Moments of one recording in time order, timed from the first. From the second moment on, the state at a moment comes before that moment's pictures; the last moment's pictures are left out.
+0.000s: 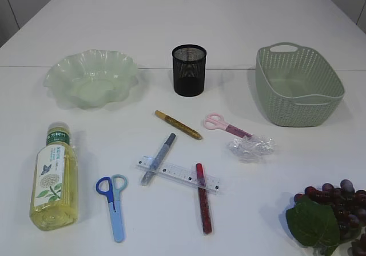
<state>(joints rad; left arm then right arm) -0.10 0.01 -0.53 0.07 1.11 -0.16 -0.06 -0.03 -0.50 0.00 1.15 -0.05</state>
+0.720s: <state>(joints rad) -0.10 0.23 -0.61 0.04 0.95 -0.10 -0.06 0.08 -0.54 -0.11 0.94 0.10</state>
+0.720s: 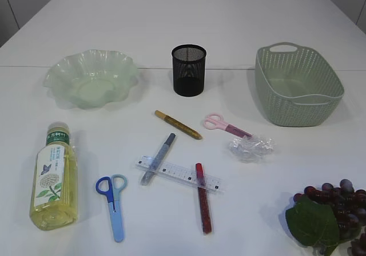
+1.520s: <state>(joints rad) -0.10 0.95 -0.82 -0.19 0.85 -0.08 -0.06 1.11 -0.70 -0.07 1.01 -0.09</state>
